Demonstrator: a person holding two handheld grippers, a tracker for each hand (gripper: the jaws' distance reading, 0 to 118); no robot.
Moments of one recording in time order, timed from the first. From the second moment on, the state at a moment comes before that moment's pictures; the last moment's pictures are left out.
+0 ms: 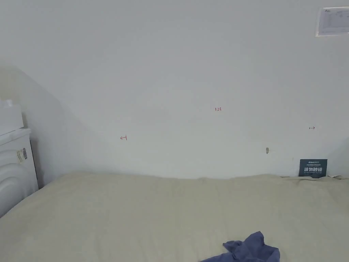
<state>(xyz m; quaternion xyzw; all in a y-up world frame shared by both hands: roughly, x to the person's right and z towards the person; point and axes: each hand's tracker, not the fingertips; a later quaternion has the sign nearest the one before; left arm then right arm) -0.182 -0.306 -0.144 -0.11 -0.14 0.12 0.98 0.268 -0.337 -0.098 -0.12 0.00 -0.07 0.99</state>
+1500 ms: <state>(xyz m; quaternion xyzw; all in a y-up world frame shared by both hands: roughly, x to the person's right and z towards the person) -0.151 -0.485 -0.499 -0.38 -0.09 0.00 0.92 0.285 -0.400 -0.133 -0.25 -0.01 -0.09 0.96</state>
